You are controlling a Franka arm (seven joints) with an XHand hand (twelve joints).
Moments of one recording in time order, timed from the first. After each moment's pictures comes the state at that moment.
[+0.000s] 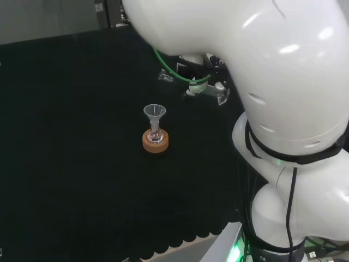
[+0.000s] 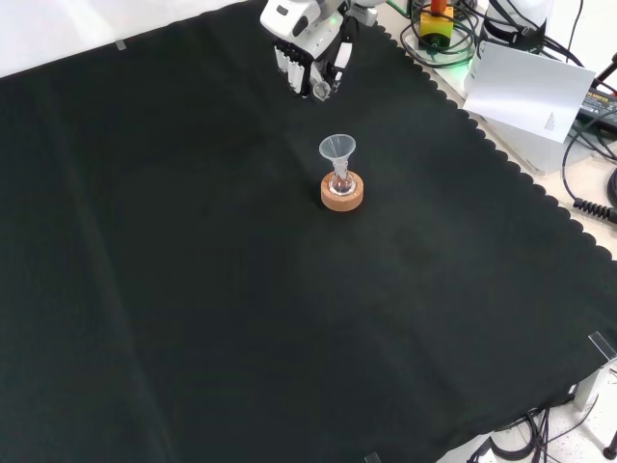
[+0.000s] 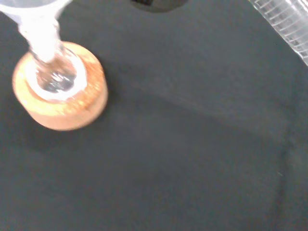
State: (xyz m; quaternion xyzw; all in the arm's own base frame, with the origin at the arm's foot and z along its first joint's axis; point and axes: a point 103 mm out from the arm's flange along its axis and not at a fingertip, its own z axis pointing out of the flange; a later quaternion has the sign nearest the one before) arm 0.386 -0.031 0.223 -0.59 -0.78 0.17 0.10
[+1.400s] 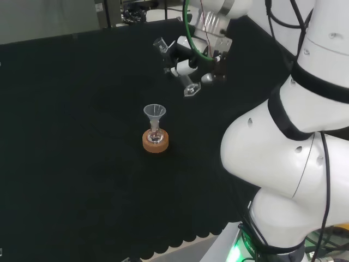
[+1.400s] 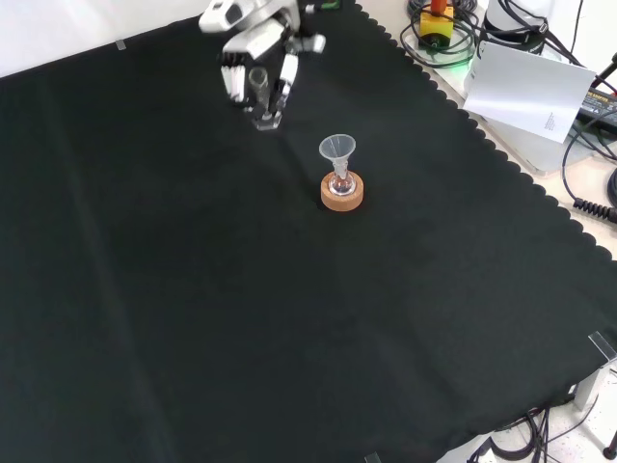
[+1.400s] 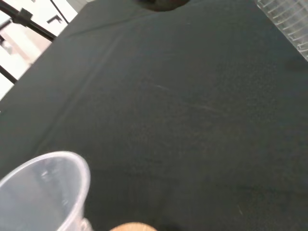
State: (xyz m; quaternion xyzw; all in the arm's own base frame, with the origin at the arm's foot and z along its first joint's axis) arm 0.489 -0.034 0.185 -0.55 -0.80 -0.10 0.21
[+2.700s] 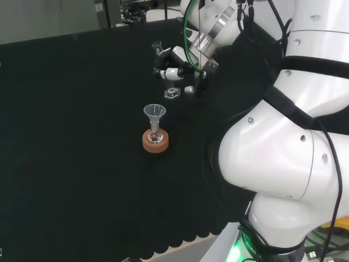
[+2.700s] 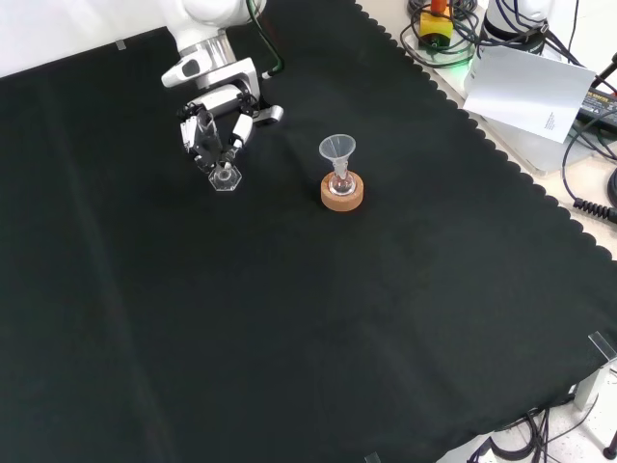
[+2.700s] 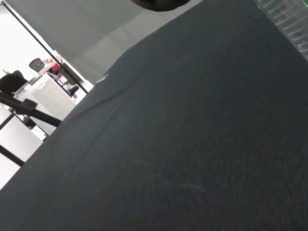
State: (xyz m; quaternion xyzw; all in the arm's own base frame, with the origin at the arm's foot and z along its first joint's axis) arm 0.579 -0.029 0.100 -0.55 -0.76 -0.26 0.22
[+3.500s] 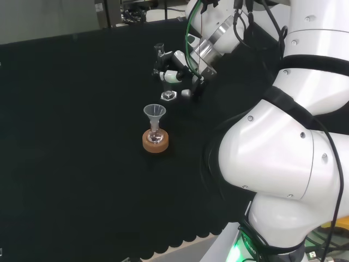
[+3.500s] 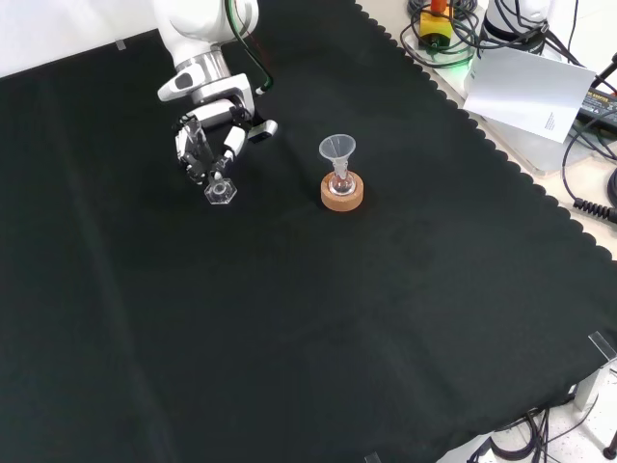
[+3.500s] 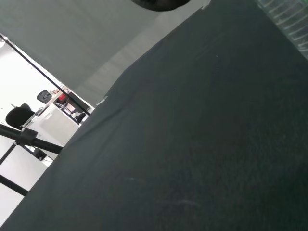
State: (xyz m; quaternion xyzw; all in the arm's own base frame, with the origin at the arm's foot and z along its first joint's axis) arm 0.594 -0.028 0.077 -0.56 -0.73 -0.30 0.24
